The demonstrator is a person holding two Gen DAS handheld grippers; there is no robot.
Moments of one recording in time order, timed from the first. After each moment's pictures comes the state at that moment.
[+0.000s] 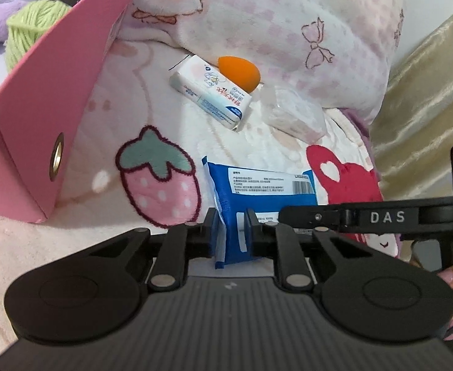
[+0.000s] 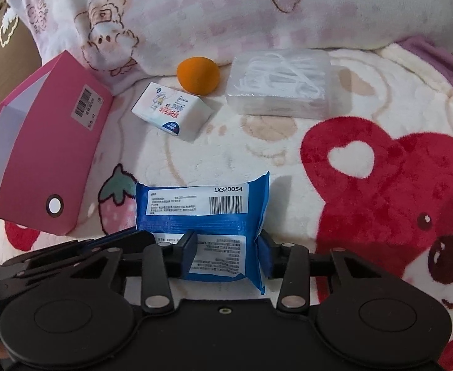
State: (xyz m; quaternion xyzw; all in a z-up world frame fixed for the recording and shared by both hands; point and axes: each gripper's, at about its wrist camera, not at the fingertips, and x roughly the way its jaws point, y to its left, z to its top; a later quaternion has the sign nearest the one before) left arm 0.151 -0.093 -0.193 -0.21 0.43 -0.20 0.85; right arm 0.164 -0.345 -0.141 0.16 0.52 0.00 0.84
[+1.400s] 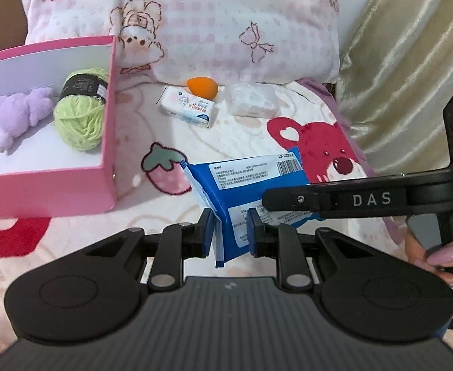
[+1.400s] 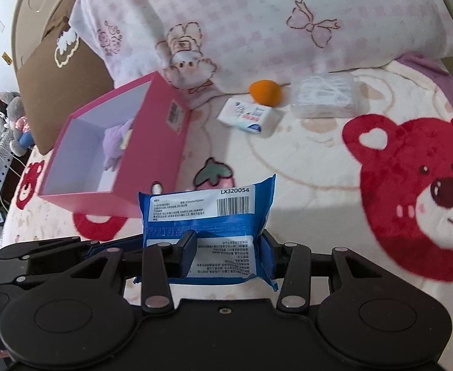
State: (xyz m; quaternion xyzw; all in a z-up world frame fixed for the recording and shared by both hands) left arm 0.075 -0.072 -0.072 -0.07 0.45 -0.23 0.86; right arm 0.084 -0.292 -0.066 0.21 0.47 0.04 0.86
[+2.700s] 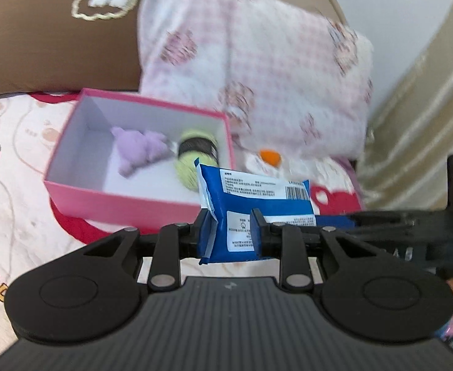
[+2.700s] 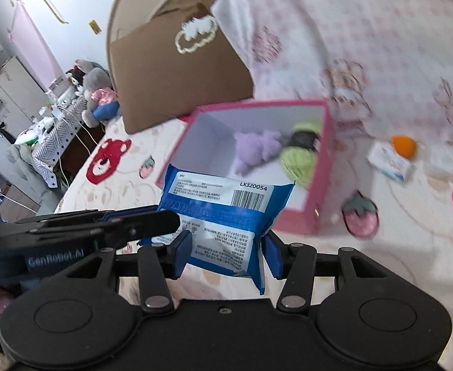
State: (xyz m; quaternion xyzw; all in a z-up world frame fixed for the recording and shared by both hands) left arm 0.027 0.095 0.033 -0.15 0.39 -0.15 0.90; right arm 0.094 -0.138 0.038 0.16 0.43 0.16 0.88
